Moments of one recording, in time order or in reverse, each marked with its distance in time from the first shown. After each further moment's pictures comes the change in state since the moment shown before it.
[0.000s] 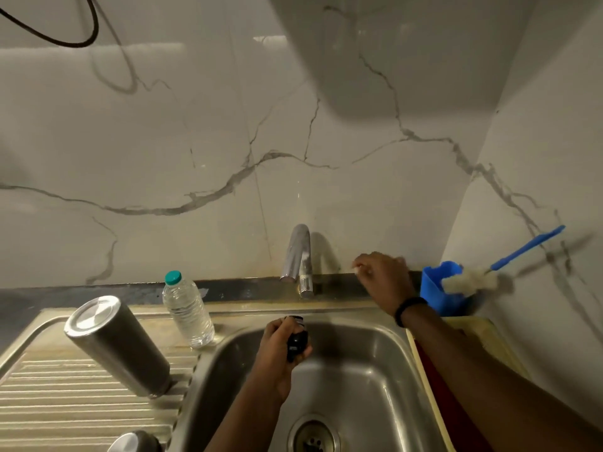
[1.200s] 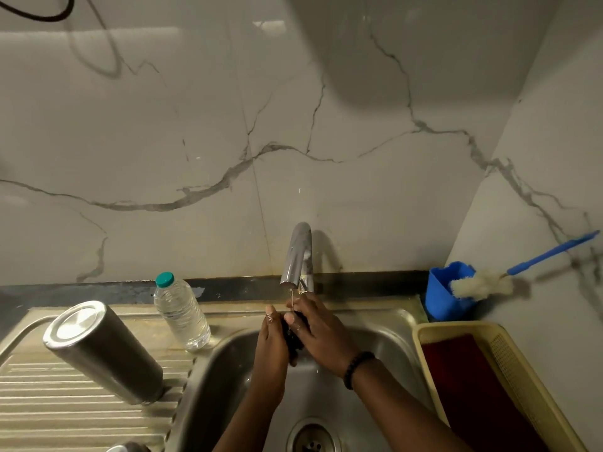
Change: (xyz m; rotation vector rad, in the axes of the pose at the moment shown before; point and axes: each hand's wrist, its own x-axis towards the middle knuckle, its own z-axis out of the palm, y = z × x) left_hand 0.031 -0.012 -0.004 0.339 0.073 0.306; right_hand -0.048 -0.087 0.080 0.440 -0.227 -0.137
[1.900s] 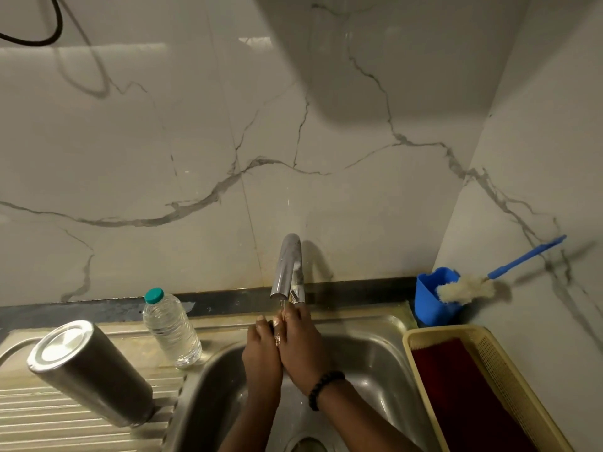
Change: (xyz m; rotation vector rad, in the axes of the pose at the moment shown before) left_hand 0.017 -0.001 0.004 0.260 0.193 0.029; right_hand 0.006 -0.043 0.014 0.079 0.154 0.333
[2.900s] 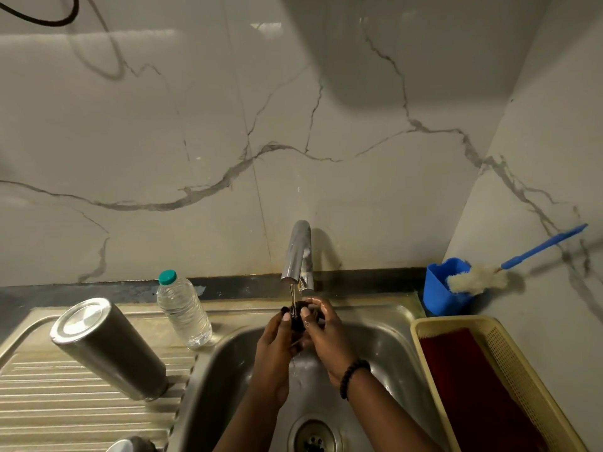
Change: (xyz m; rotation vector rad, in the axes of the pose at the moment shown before) left_hand -0.026 -0.004 -0.015 -0.409 -0.326 -0.089; right_hand -0.002 0.046 0.002 0.587 -0.044 0.200
